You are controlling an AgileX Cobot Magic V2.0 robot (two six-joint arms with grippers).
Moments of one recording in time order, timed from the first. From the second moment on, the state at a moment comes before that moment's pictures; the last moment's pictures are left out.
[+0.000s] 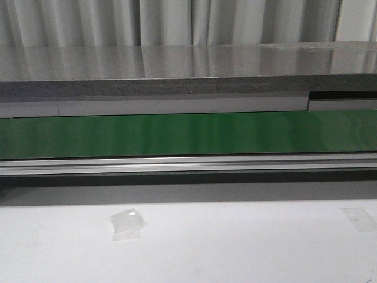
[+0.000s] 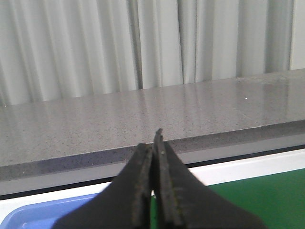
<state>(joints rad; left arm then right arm) -0.11 0.26 -0.35 -0.58 0.11 0.63 0.08 -0.01 0.03 -0.03 0.08 0.07</state>
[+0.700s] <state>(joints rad) -0.11 0.26 -0.35 -0.45 0.09 0.65 0.08 -0.01 0.03 -0.03 0.08 0.07</state>
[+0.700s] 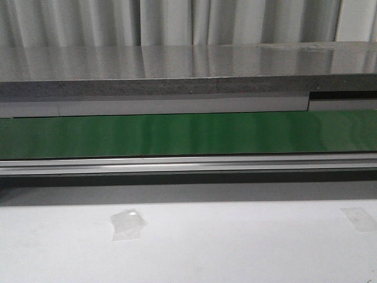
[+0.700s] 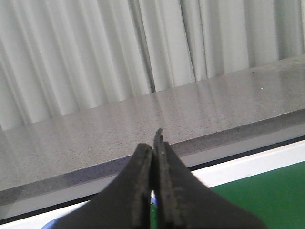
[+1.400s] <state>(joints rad) -0.11 0.26 -0.35 -0.36 0.09 0.65 0.08 -0.01 0.03 -0.03 0.08 0.07</state>
